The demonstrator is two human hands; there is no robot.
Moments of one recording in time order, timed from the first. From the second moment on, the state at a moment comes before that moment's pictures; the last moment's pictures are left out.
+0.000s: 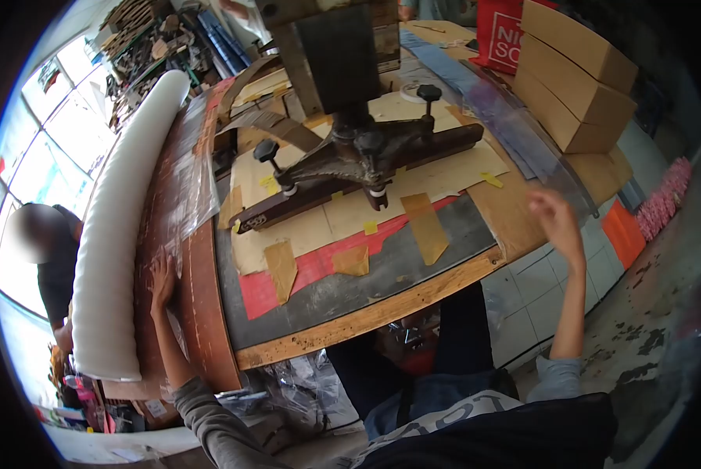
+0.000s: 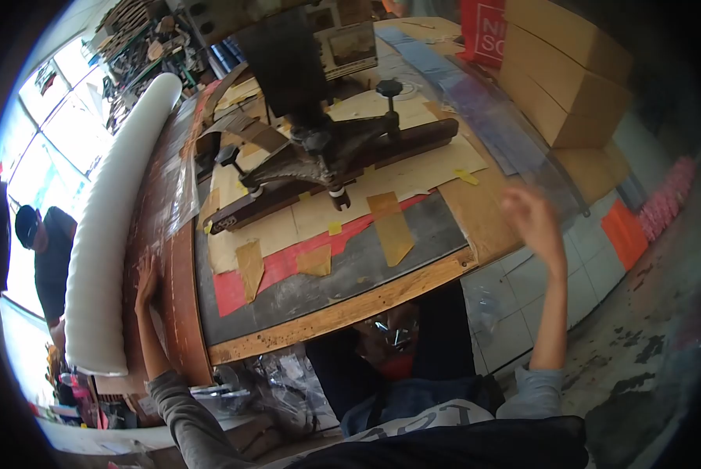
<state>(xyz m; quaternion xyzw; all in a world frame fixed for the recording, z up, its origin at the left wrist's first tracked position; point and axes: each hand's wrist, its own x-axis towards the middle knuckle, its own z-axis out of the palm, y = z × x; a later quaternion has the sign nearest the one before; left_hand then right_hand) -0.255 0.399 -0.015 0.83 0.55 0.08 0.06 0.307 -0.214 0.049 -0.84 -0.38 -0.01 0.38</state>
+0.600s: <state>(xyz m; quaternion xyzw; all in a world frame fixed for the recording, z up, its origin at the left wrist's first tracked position) -0.180 0.540 -0.017 0.83 0.56 0.05 0.03 0.466 -0.338 -0.014 -0.94 0.03 -0.26 0.21</state>
